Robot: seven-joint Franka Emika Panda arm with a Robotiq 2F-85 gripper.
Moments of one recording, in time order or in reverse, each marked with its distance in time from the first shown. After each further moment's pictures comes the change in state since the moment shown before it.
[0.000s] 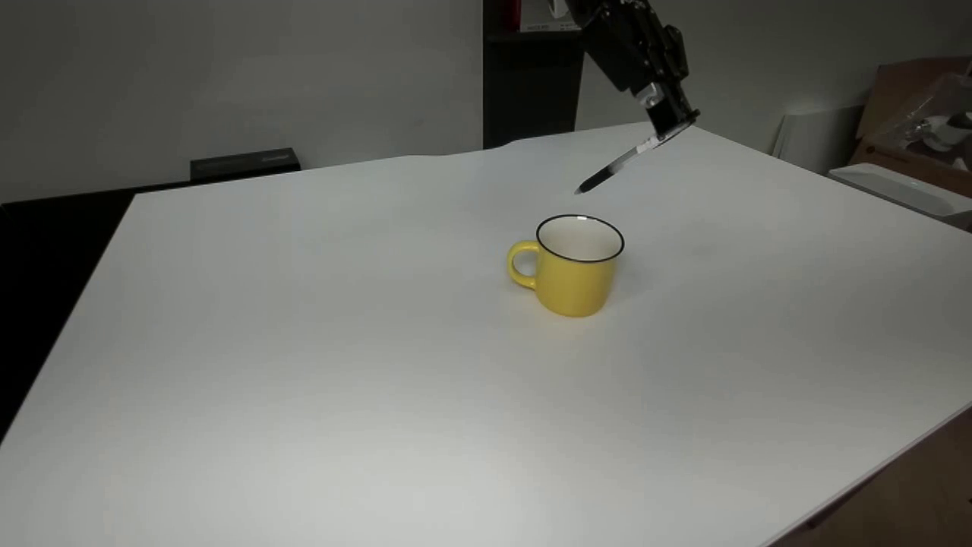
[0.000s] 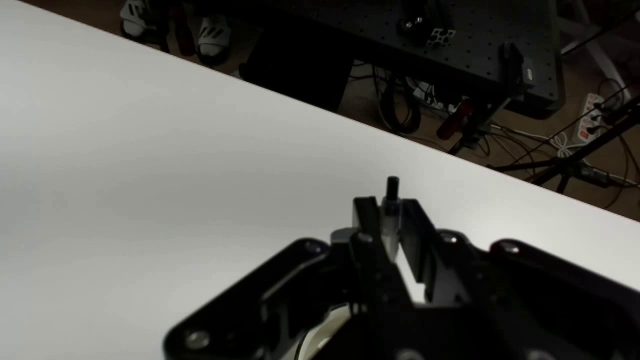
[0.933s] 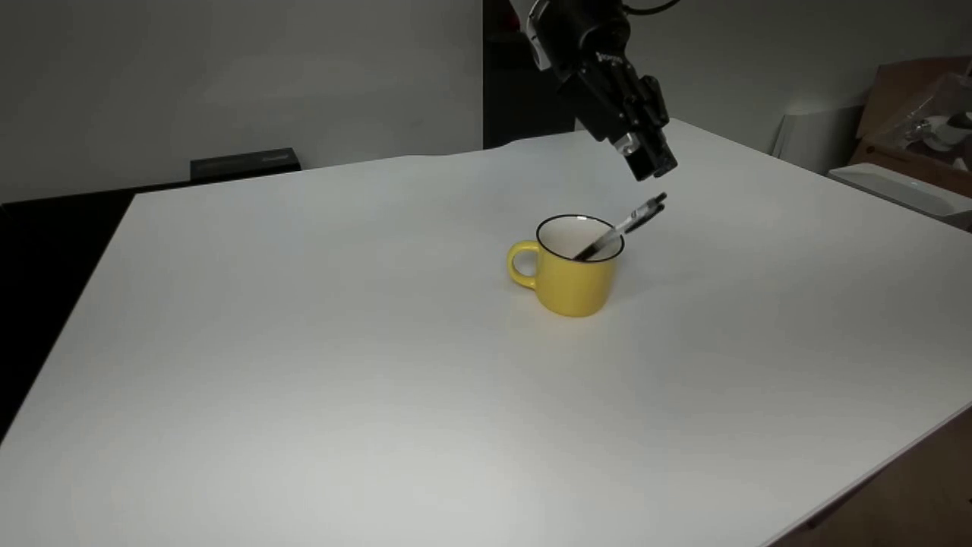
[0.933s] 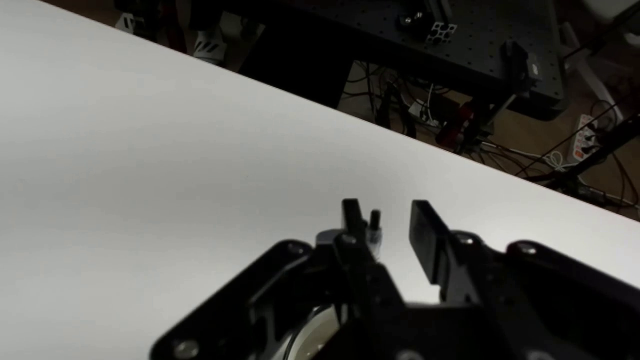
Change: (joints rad) arm 0.011 0.128 0.009 0.092 -0.001 -0.031 0.000
